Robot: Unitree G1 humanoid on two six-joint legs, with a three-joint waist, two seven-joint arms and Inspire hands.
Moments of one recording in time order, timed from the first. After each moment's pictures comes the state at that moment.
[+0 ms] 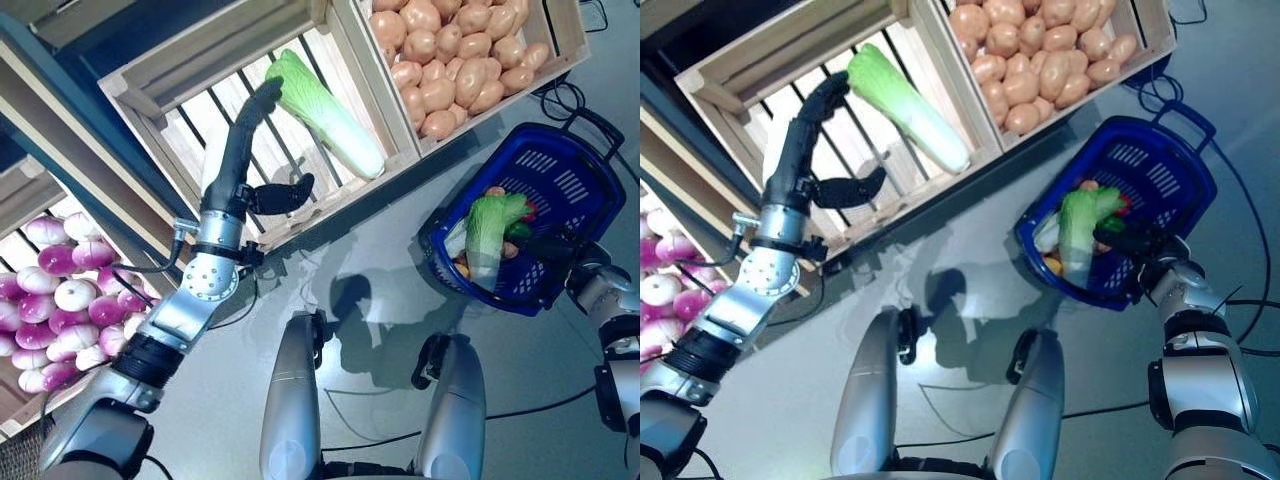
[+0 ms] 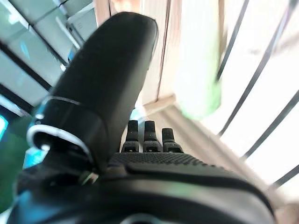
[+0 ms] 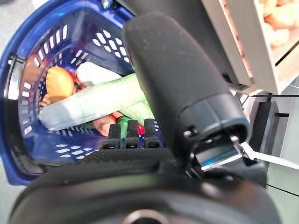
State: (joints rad) left arm -0.60 0.79 -0.39 0.13 -0.01 -0.19 0.45; right arm -0.79 -0.75 0.08 1.18 0.76 0.15 0.08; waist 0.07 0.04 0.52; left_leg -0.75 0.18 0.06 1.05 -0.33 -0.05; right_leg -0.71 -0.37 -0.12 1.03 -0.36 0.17
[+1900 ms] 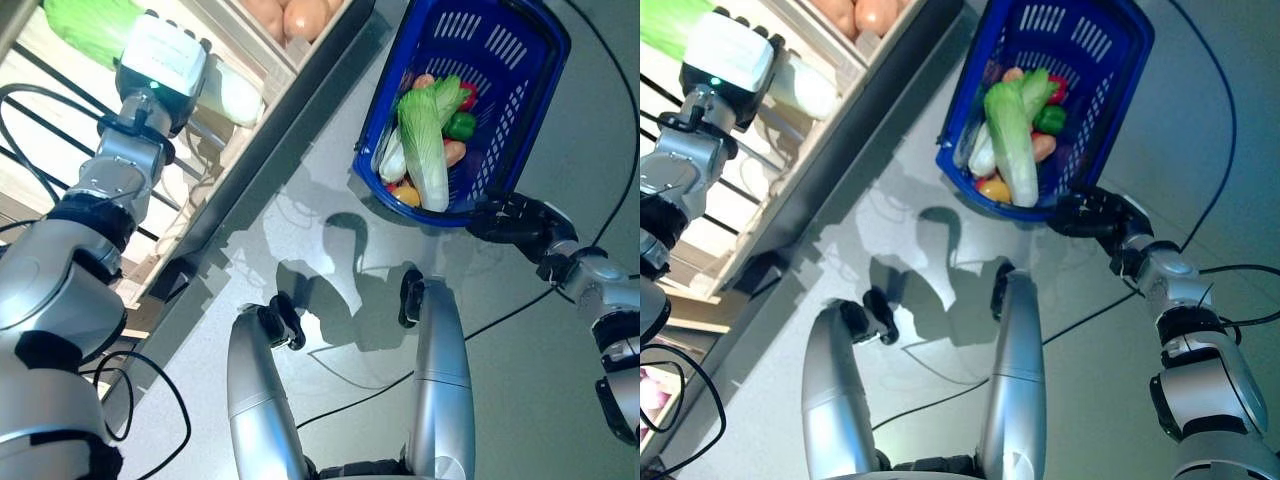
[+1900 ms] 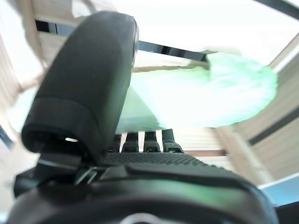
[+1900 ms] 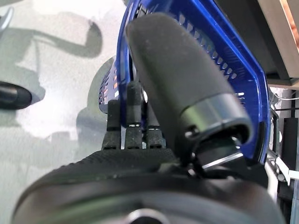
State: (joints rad) left arm -1.38 0.87 -1.09 1.02 0.77 0.10 0.32; right arm -0.76 -0.79 0.33 0.97 0.89 -0.01 0.35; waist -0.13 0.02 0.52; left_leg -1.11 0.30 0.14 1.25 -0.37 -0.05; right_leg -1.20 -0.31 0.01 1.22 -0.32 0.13
